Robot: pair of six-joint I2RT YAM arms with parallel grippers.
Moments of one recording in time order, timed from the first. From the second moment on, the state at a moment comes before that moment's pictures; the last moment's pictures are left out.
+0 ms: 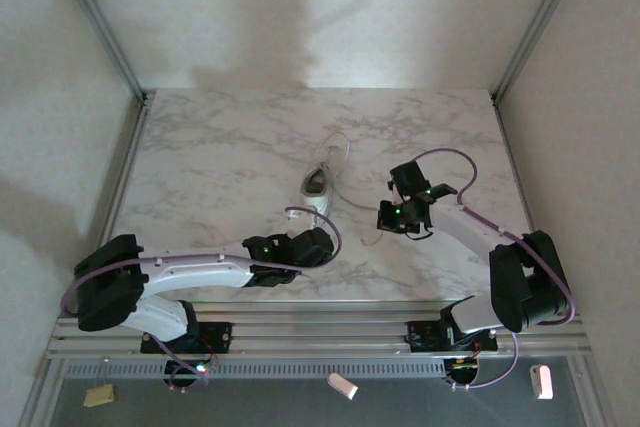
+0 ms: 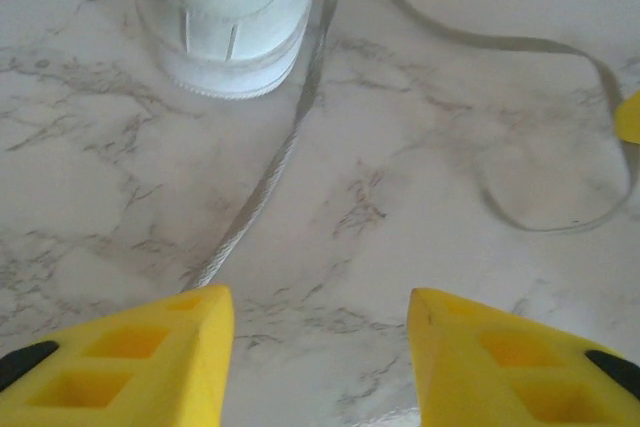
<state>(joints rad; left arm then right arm) -1.14 1.43 0.80 -0.30 -0.51 -0.96 0.43 1.41 0.81 -0.60 -0.20 0.49</state>
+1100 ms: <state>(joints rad) -1.06 1.80 0.93 -0.30 -0.48 -0.87 0.29 1.26 0.61 -0.55 -0.43 0.57</state>
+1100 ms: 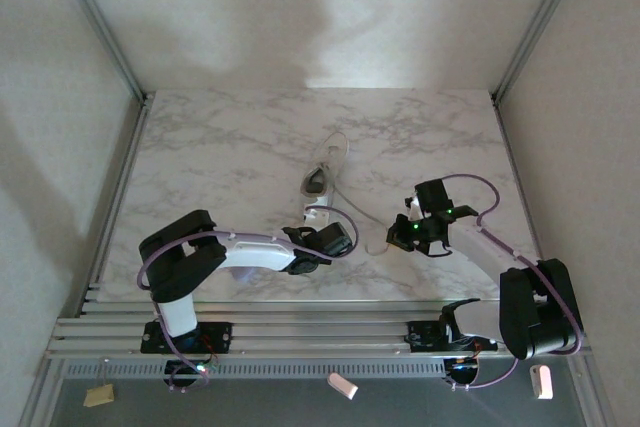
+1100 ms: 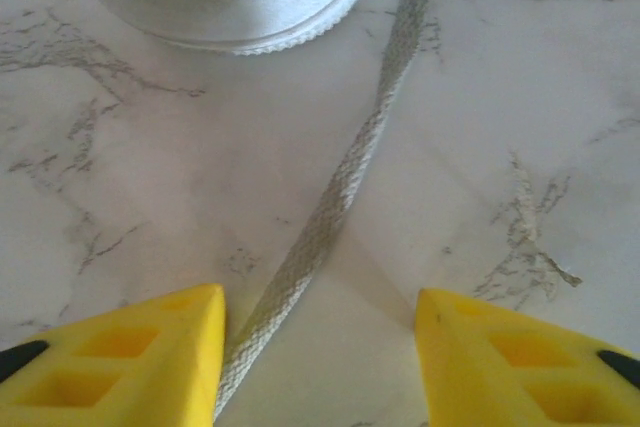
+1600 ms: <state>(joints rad) -1.10 1.85 1.03 -0.41 -0.52 -0.86 0.29 1.25 0.61 -0.57 -0.41 0.56</state>
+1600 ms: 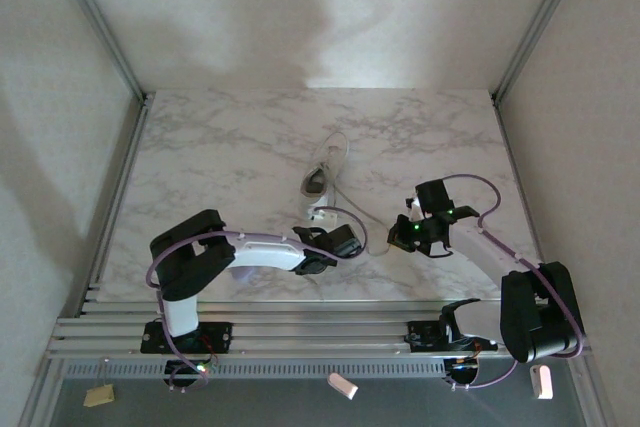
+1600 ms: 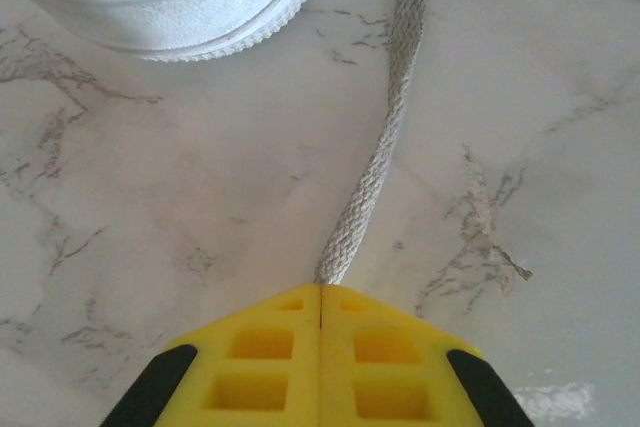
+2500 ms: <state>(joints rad) -1.04 1.94 1.68 -0.48 -0.51 -0.57 0.29 0.99 0.50 -0.54 -0.39 0.60</state>
